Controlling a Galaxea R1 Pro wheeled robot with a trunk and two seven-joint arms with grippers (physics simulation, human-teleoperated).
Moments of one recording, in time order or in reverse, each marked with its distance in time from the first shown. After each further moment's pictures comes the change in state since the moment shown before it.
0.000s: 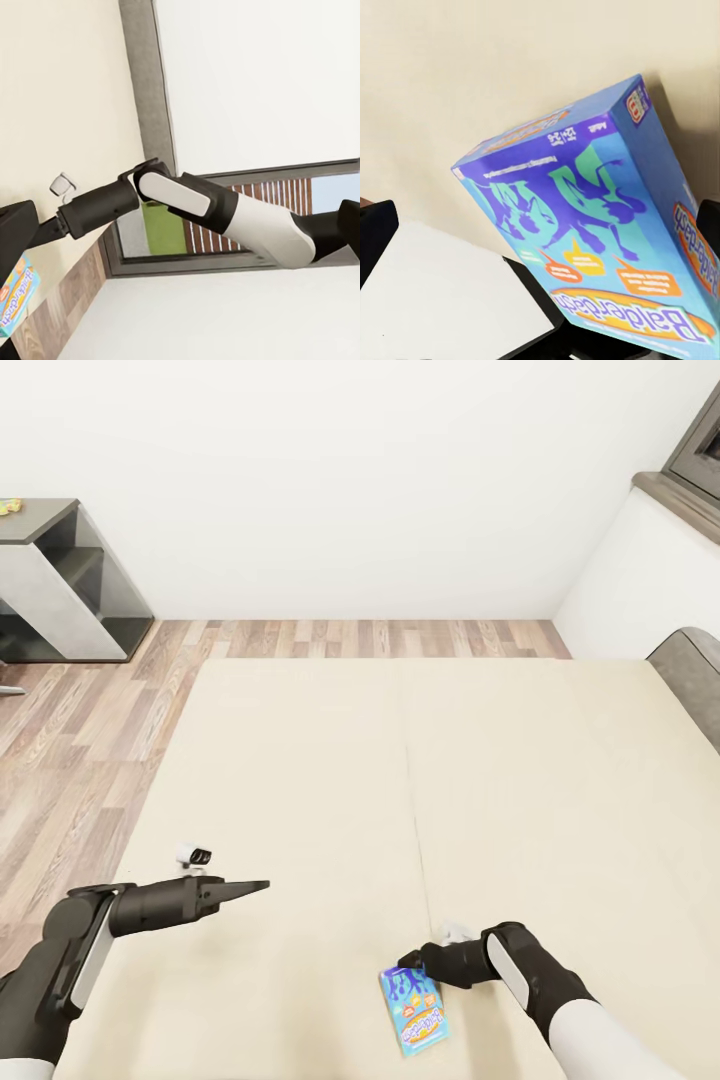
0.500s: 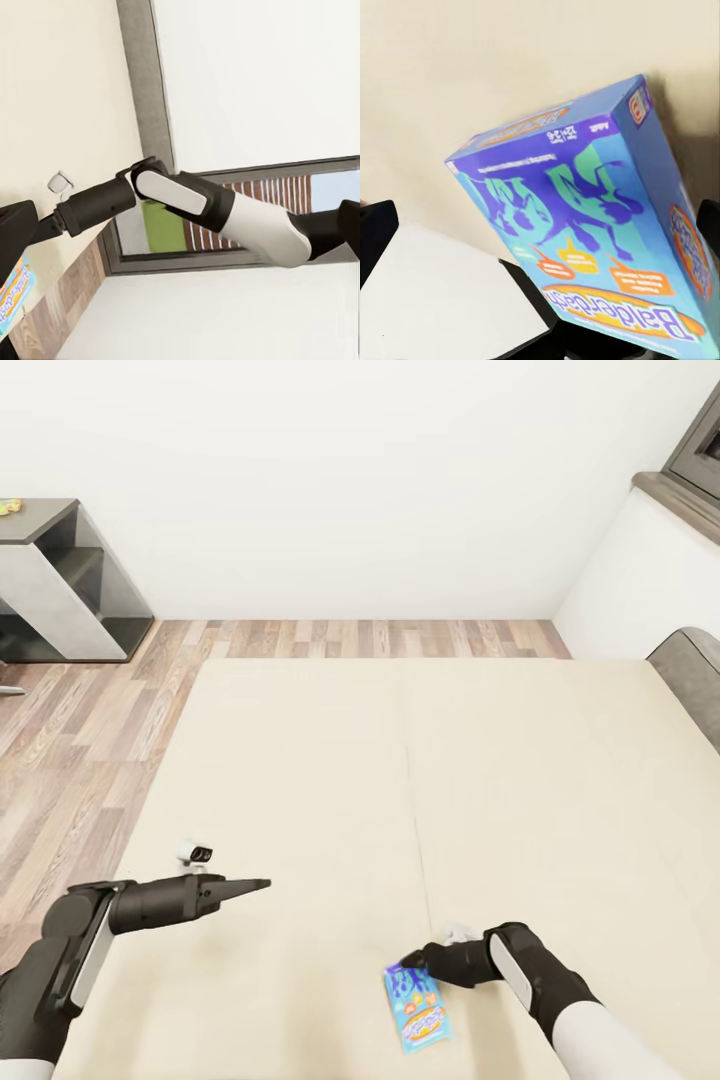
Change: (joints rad) left arm 0.001 -0.001 -0.005 -0.028 -0.003 0.024 0.000; right arm 0.007 -0.009 0.001 -0.016 0.002 -0.002 0.001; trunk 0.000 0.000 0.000
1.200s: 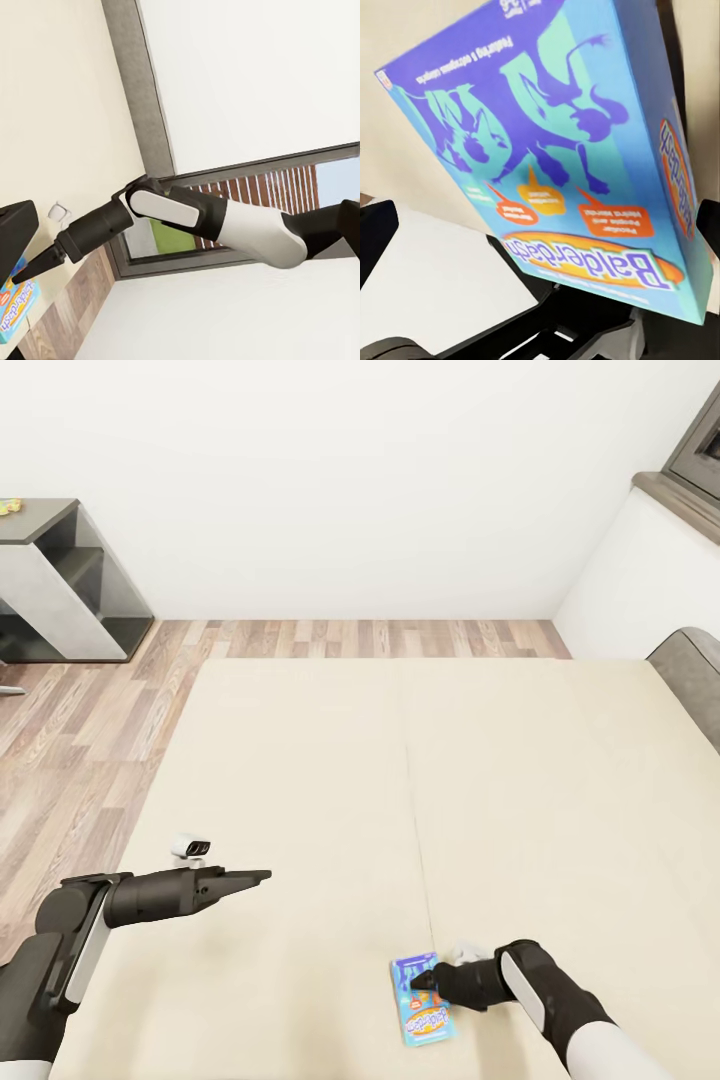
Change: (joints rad) left arm 0.000 -0.001 0.001 -0.082 0.009 0.004 0.000; right arm 0.045 -0.026 -0.001 0.002 0.000 0.012 0.002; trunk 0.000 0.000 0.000
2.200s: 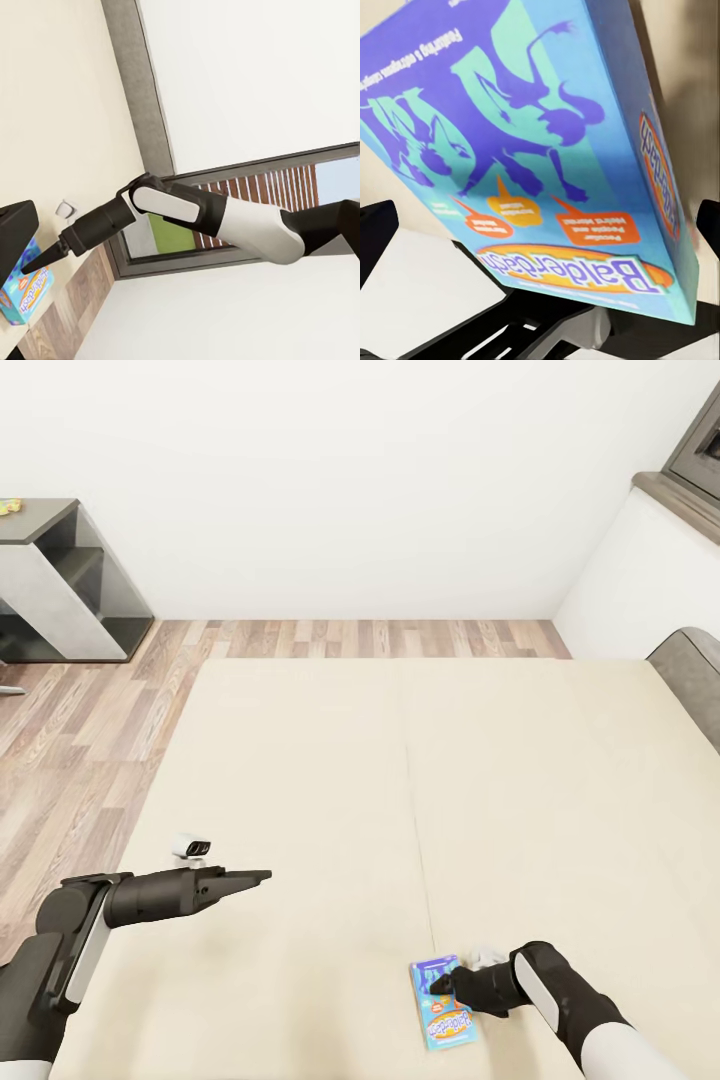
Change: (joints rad) left arm 0.000 0.000 -0.001 0.000 0.000 0.000 0.000; right arm 0.000 -0.041 0.004 0.011 -0.042 0.020 -0.101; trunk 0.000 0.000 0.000
